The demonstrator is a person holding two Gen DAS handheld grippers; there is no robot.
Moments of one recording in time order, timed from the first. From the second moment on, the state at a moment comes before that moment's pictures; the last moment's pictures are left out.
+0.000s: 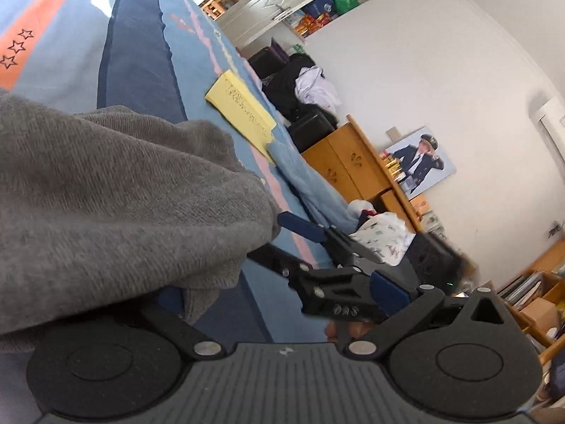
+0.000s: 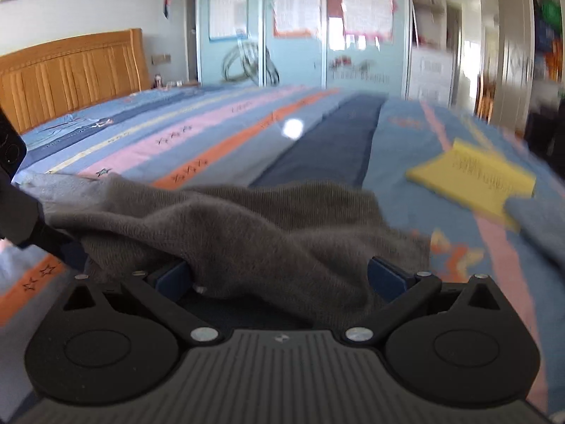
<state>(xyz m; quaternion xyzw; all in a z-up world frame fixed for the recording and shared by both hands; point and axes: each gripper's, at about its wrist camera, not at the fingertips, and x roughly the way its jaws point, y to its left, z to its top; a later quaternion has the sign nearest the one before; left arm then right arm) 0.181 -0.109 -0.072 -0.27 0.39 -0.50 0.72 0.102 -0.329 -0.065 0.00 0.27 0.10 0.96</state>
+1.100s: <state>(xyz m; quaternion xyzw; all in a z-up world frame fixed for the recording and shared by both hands) 0.139 -0.105 -0.123 -0.23 0.36 -0.49 0.76 0.088 -0.470 -0.123 0.49 0.17 -0.04 0.86</state>
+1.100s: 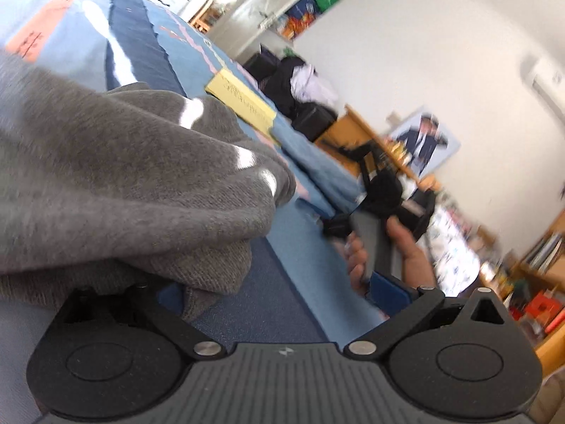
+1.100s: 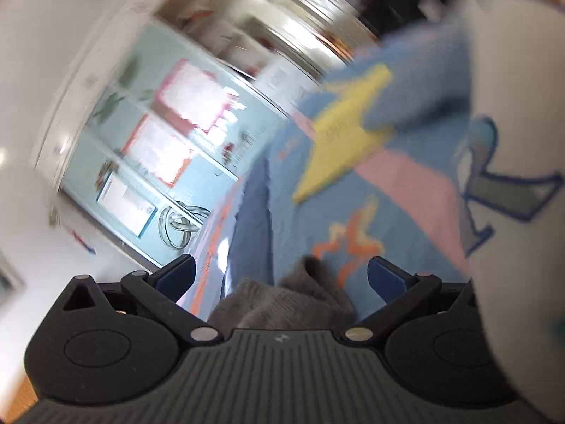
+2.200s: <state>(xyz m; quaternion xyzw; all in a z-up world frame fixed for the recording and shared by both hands) 0.143 -0.084 -0.140 -0.29 0.32 -0.54 0.72 0.261 -0.398 -0.074 0.04 0.41 0.21 0.88</state>
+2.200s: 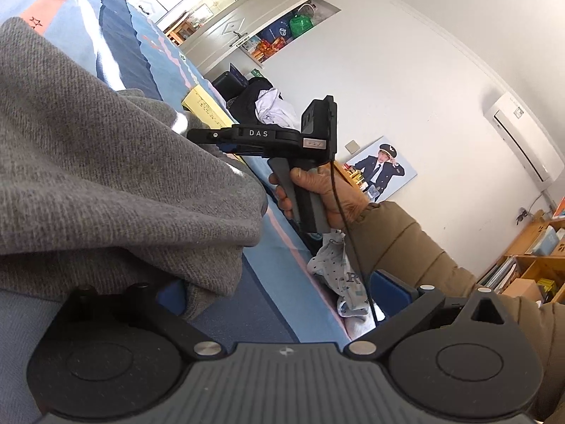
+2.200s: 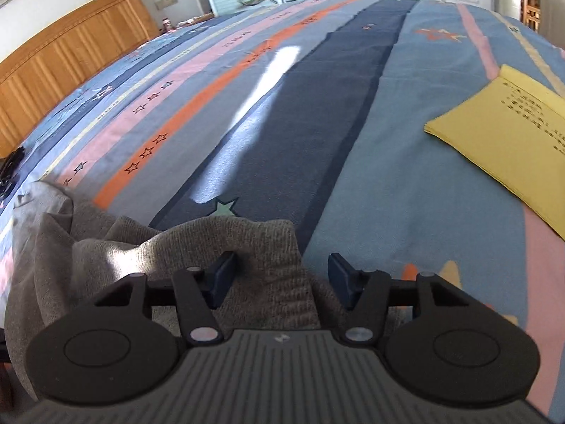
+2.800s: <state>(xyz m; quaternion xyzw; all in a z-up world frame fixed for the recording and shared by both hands) 0.144 -0.076 -0.139 -0.31 0.32 -0.54 0.71 0.191 -0.362 -0.005 0.01 0.32 0.10 0.94</state>
